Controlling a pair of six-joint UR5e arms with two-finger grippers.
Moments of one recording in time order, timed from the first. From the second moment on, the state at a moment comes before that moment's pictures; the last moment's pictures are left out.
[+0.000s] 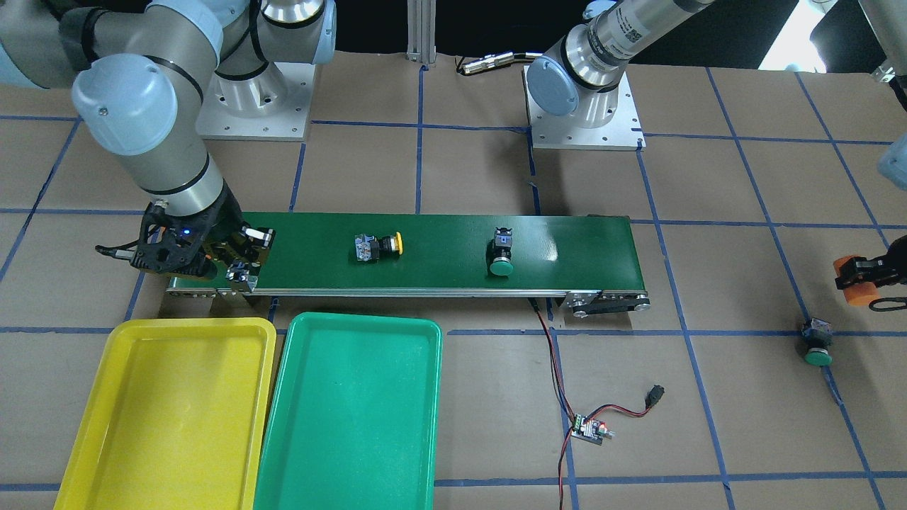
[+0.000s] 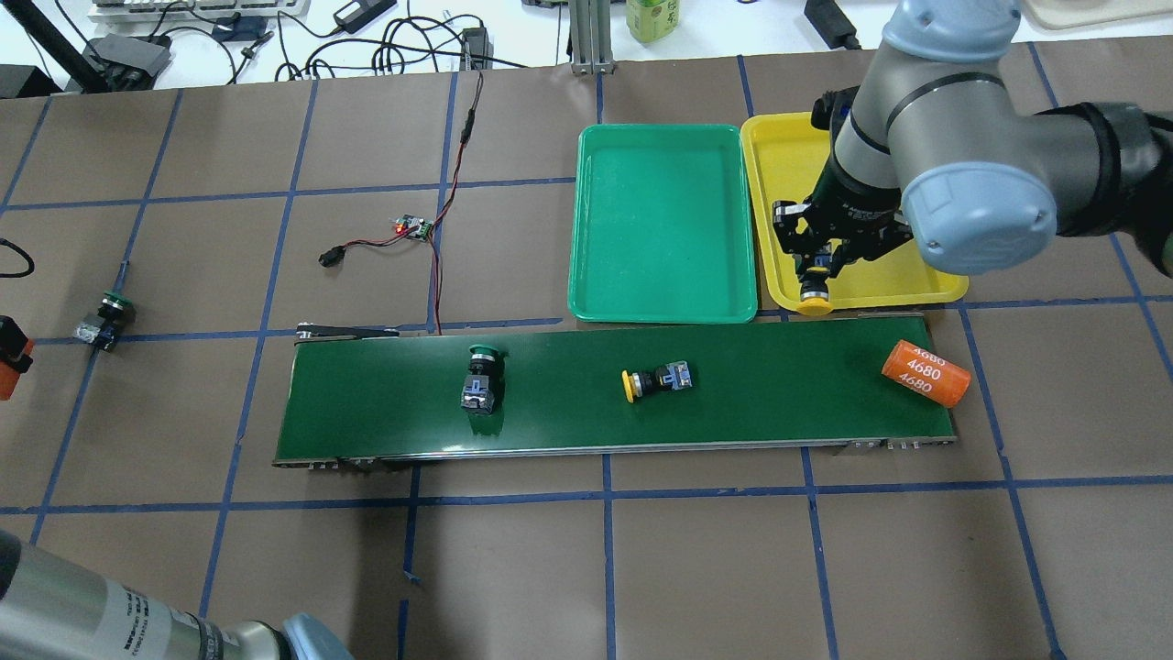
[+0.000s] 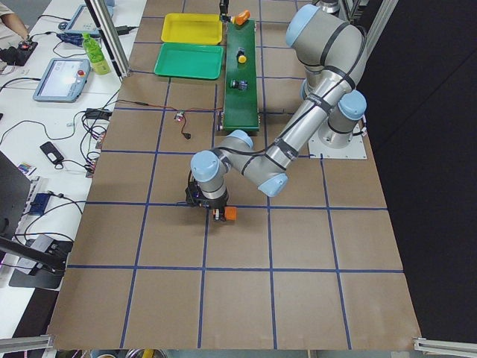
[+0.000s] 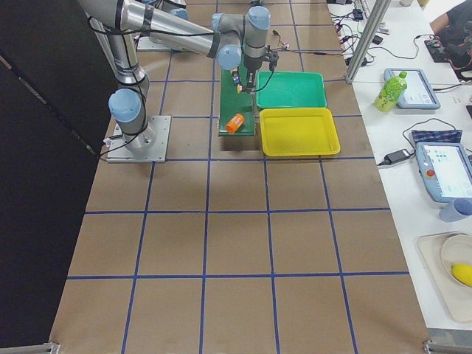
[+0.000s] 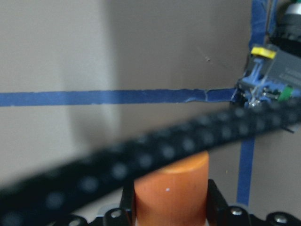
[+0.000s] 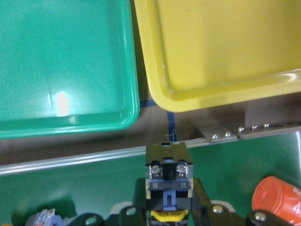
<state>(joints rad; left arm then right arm) -0.78 -2.03 -1.62 -1.12 1.74 0.87 1.54 -1.41 1.76 -1.93 -1.55 0.12</state>
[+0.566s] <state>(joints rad) -1.09 -1.82 -1.73 -1.32 1.70 0.87 1.42 -1.15 1.54 -2.02 -1.55 0.02</state>
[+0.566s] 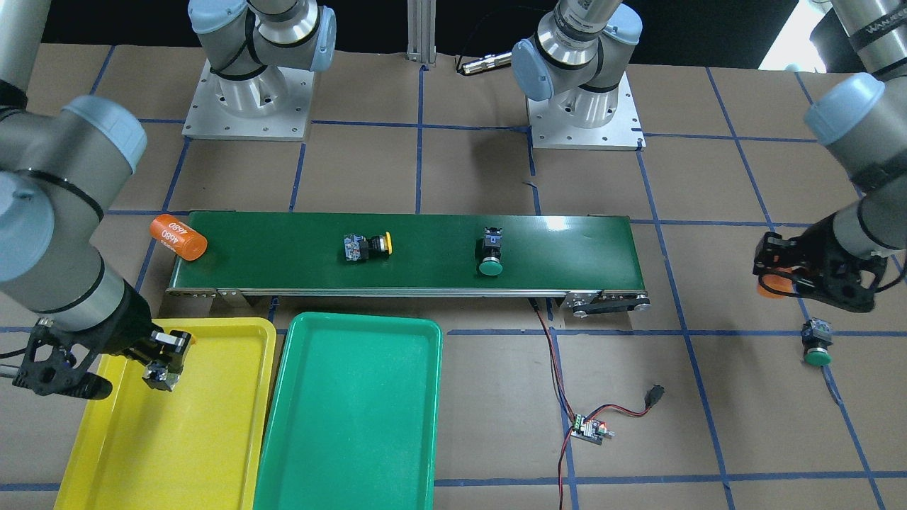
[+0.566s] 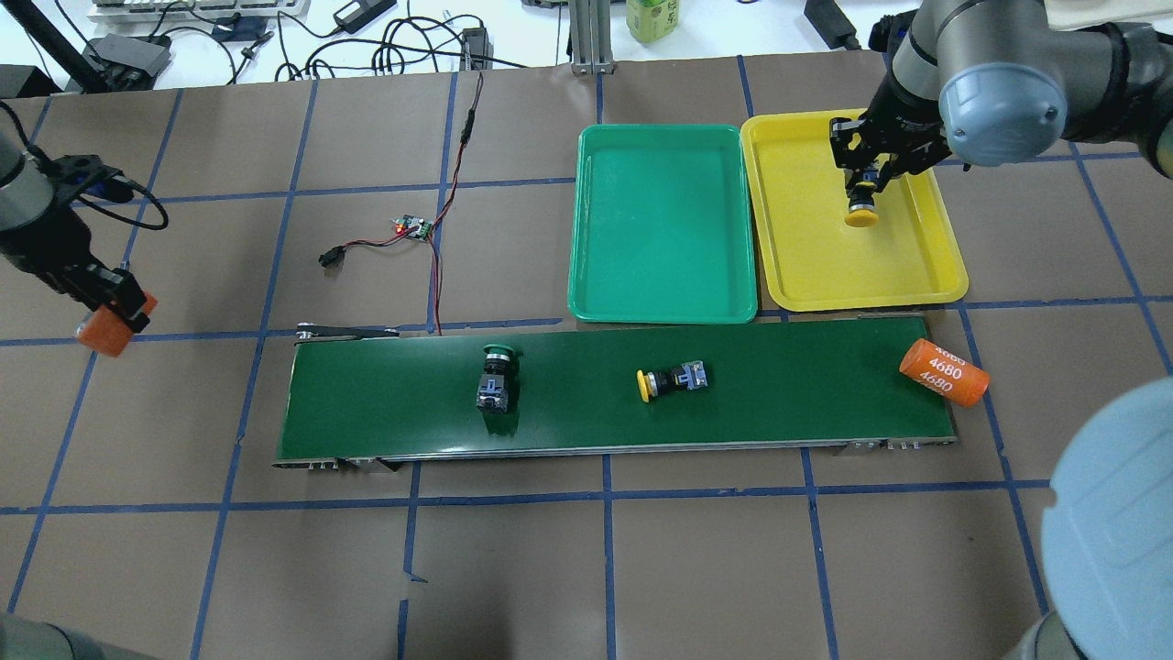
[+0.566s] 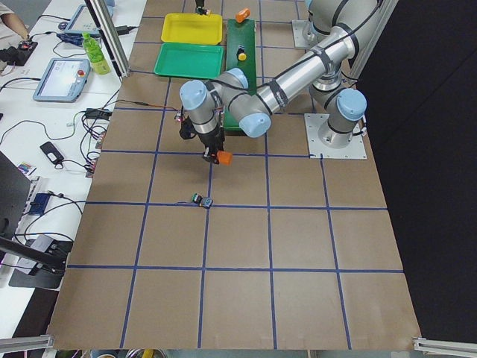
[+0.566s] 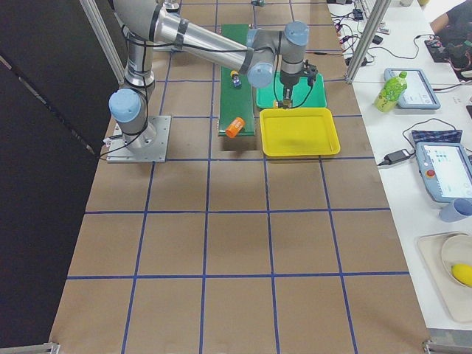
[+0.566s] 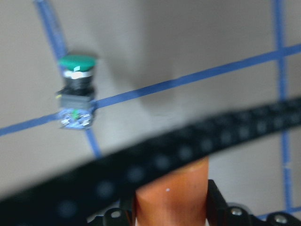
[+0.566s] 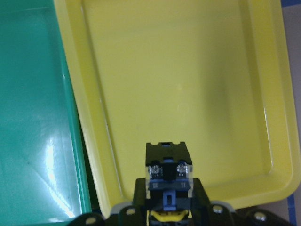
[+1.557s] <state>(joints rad) -1.49 -1.66 -1.99 -1.24 1.67 1.24 1.42 -1.19 1.56 -1.92 -1.54 0.15</state>
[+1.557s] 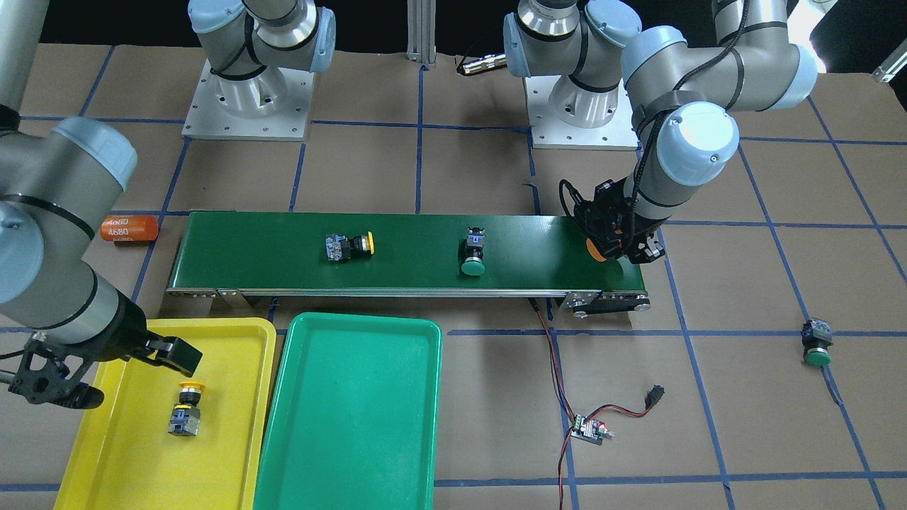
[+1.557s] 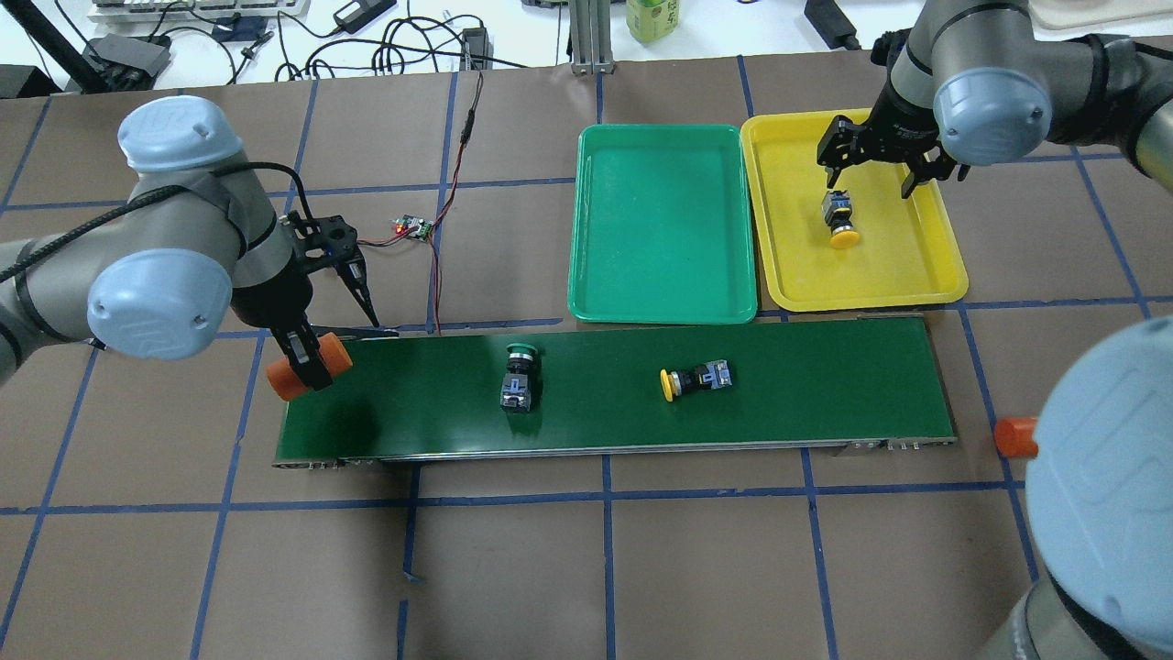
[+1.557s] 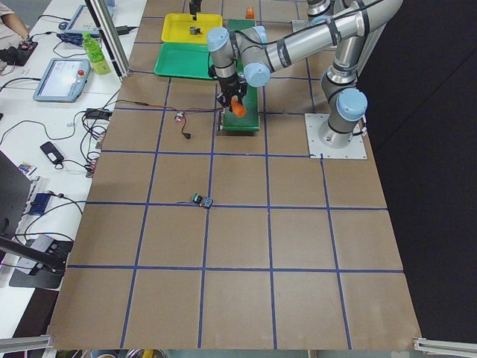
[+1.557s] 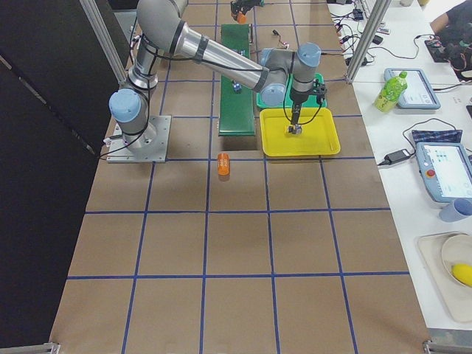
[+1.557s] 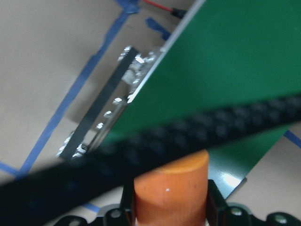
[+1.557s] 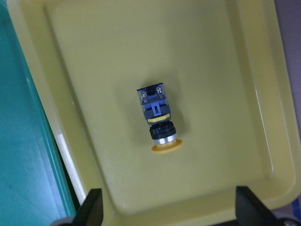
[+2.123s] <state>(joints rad) -1.61 -1.65 -2.08 -1.04 1.67 1.44 1.46 -1.54 1.89 -1.86 -1.53 0.61</state>
